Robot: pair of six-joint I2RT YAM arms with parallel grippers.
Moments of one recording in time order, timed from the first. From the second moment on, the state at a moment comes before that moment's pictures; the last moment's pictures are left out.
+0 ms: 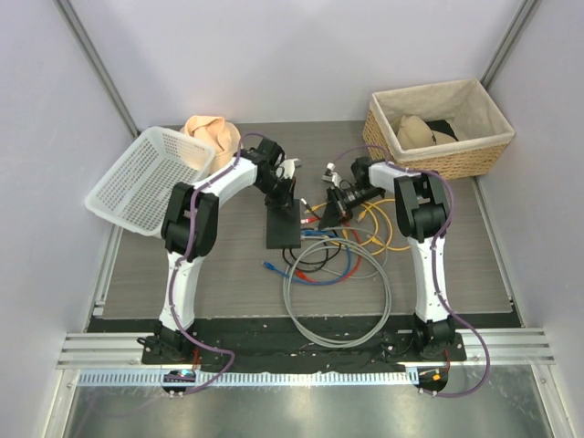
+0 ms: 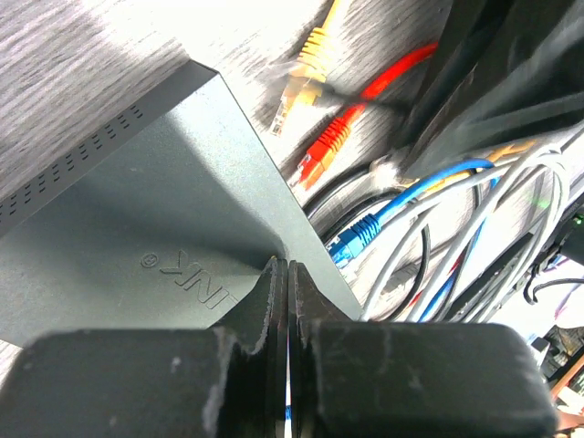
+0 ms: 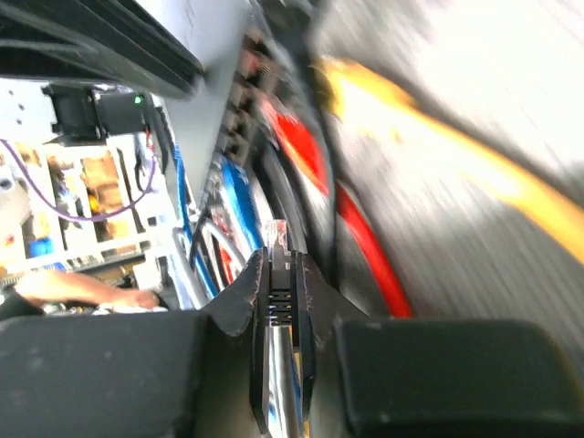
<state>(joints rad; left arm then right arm) -0.46 2.23 1.79 -0.82 0.54 -0.15 0.24 2.39 1.69 -0.90 -1.10 -0.27</state>
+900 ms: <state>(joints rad) -0.46 2.21 1.77 -0.83 0.54 -0.09 0.12 2.15 1.69 -0.54 -0.53 -0.11</state>
